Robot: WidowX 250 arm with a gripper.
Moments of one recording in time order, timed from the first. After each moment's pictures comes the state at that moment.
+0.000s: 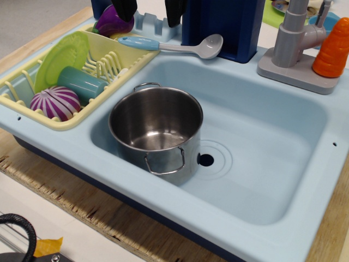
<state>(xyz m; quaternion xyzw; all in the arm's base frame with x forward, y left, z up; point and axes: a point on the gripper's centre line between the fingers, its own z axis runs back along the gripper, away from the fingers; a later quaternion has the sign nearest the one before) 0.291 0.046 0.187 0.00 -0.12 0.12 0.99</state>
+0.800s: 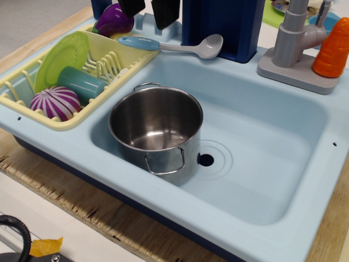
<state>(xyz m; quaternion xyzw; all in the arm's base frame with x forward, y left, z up) 0.305 0.058 0.179 -0.03 -0.09 -0.12 0.99</state>
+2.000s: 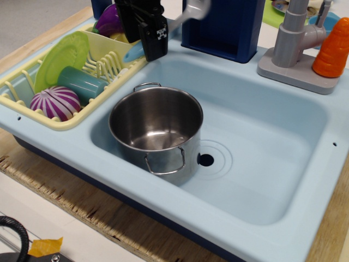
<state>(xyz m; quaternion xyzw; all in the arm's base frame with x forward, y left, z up) 0.314 0.074 0.135 -0.01 -0.09 -0.25 0.96</state>
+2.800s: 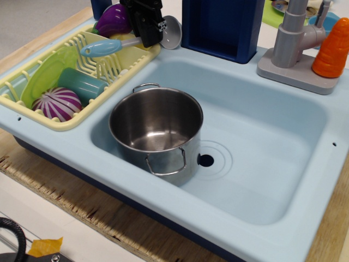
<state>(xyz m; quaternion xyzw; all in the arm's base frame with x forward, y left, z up) 0.333 0.081 0.124 -0.03 -0.10 -0.24 0.96</state>
